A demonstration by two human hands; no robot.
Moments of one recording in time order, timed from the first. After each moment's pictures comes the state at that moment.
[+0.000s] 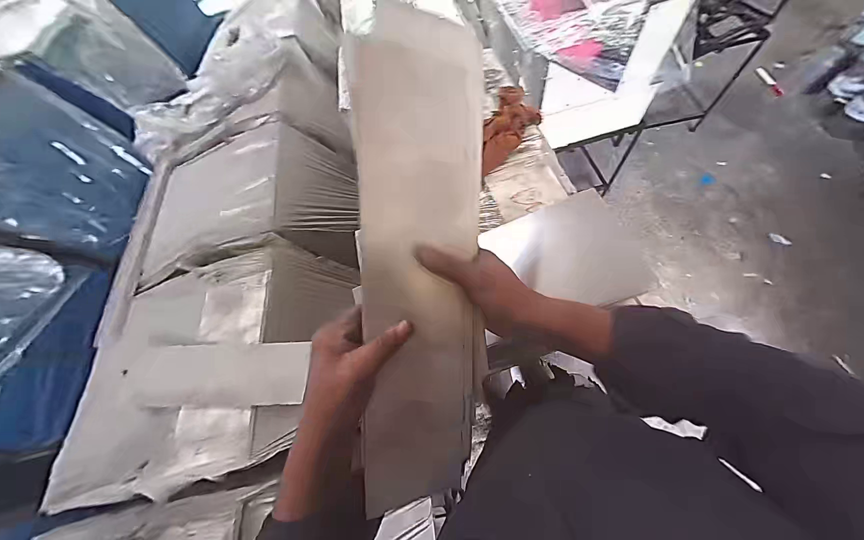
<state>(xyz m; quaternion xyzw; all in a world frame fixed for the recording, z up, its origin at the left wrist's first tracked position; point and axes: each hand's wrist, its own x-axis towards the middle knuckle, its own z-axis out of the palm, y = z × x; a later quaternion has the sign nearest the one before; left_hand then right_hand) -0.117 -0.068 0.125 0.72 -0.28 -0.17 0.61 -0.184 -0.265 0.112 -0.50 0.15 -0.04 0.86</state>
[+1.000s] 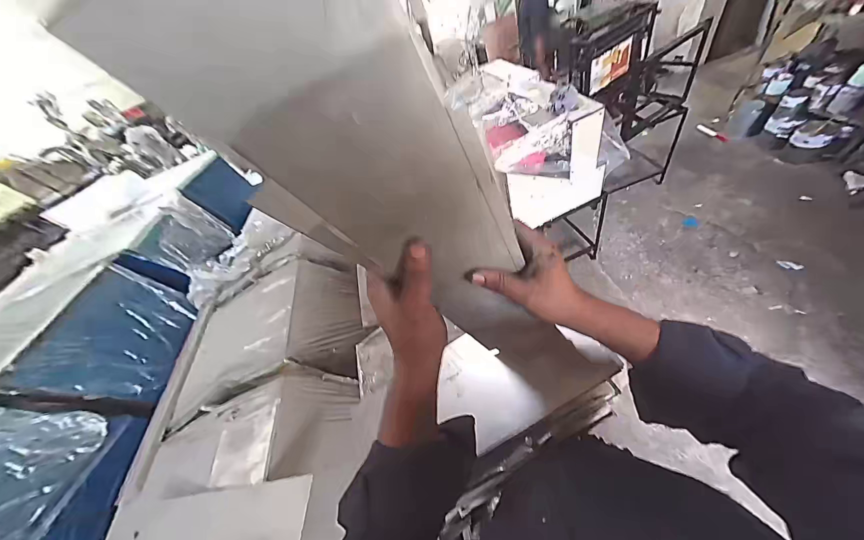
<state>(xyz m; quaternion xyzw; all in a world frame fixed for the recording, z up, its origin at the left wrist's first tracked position) -0.112 -0.297 0.195 0.49 -0.37 0.02 0.79 -0.216 -0.425 0.162 -0.73 0.01 -0.43 0.53</state>
